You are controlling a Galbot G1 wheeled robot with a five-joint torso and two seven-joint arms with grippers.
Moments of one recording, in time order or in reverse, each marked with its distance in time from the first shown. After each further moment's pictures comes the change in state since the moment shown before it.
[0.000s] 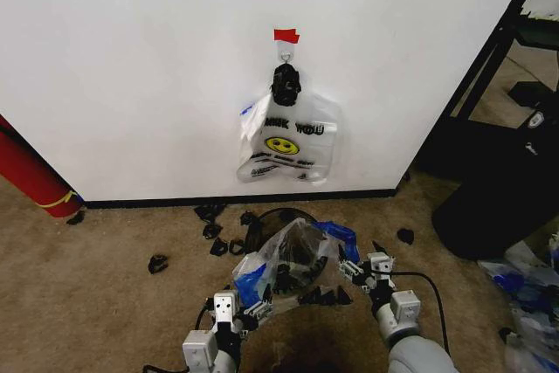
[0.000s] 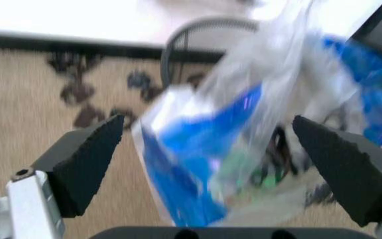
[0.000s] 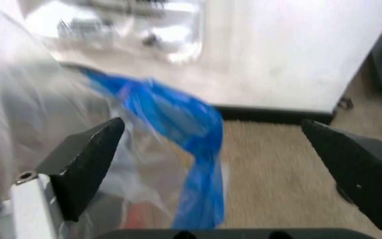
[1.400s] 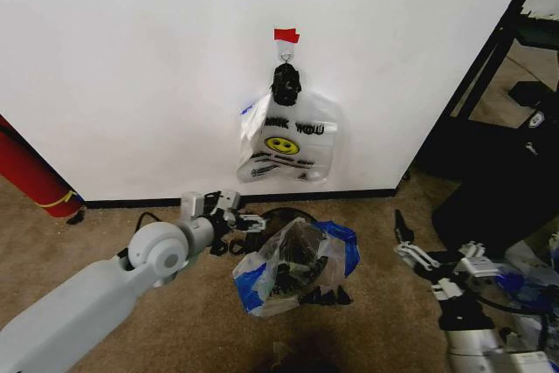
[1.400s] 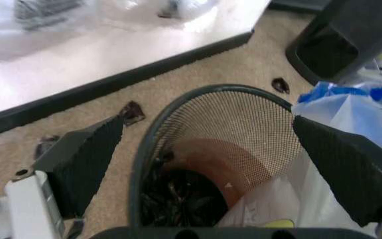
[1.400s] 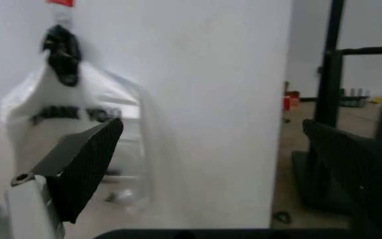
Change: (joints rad) left arm -1.018 0.321 0.260 0.449 -0.699 0.279 0.428; right arm -0.399 0.167 0.454 0.252 -0.006 0.459 -0.221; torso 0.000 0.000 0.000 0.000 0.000
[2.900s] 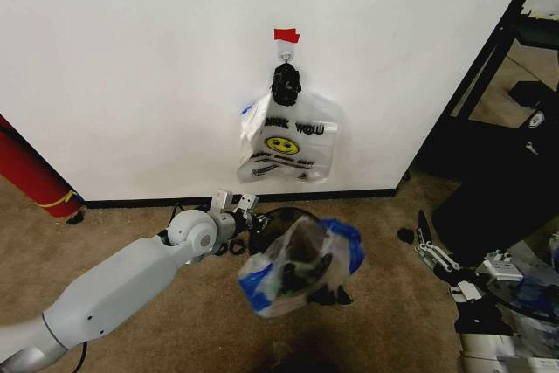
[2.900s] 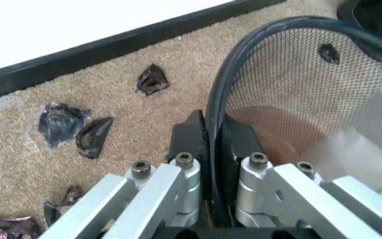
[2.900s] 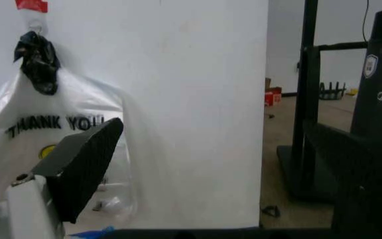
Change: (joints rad) left arm -0.159 -0.106 0.156 0.225 -0.030 0.057 -0.061; right arm 0.021 0.037 -0.033 0.020 -0.018 -0.033 0.064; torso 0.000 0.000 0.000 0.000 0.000
